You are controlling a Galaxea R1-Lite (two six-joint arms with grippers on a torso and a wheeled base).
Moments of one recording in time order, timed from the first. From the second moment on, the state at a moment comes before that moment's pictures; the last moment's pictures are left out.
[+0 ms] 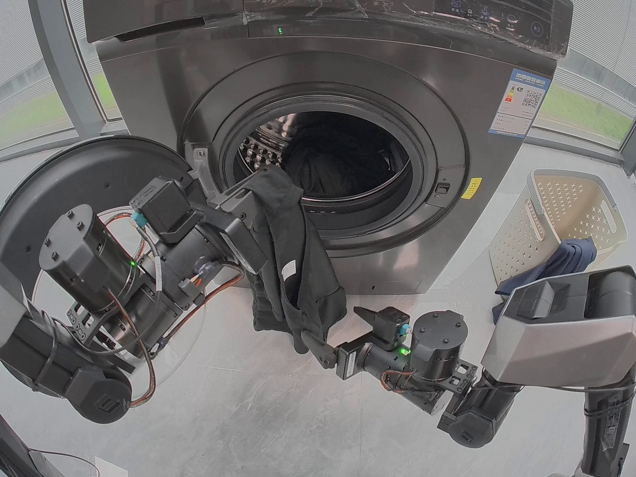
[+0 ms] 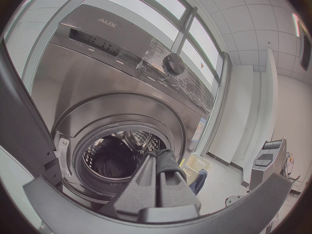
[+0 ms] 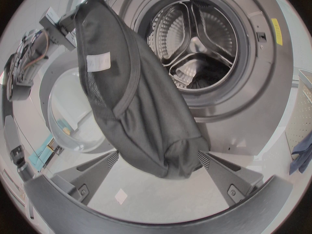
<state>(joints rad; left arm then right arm) -0.62 1.75 -0.58 -1.55 -0.05 -0.13 0.79 2.29 -0.66 -1.54 -0.11 0.17</state>
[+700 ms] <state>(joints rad) -0.67 1.67 -0.57 -1.55 -0.10 -0.13 0.73 2.39 -1.05 -1.54 -0.11 0.16</state>
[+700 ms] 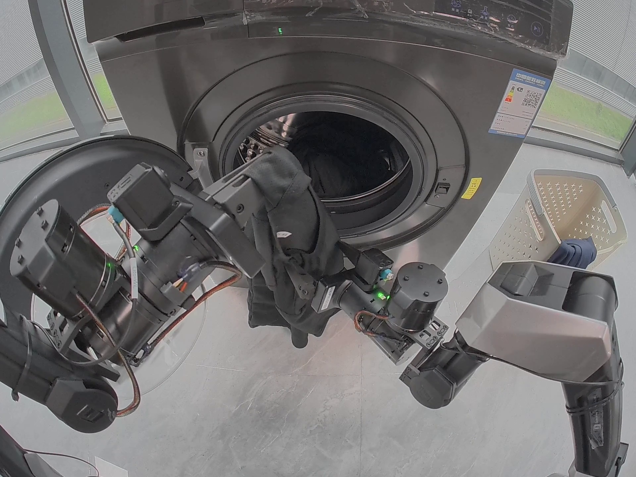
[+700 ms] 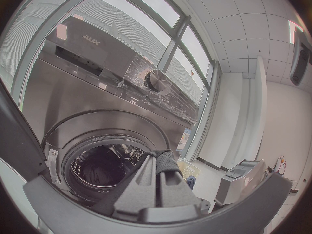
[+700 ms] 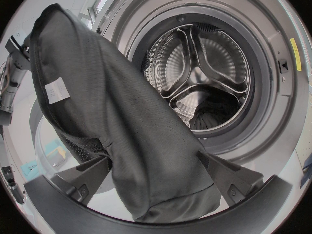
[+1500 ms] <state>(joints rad) -0.69 1.66 -0.56 -1.55 -0.10 -0.14 0.70 2.53 -1.23 -1.54 -0.11 0.16</state>
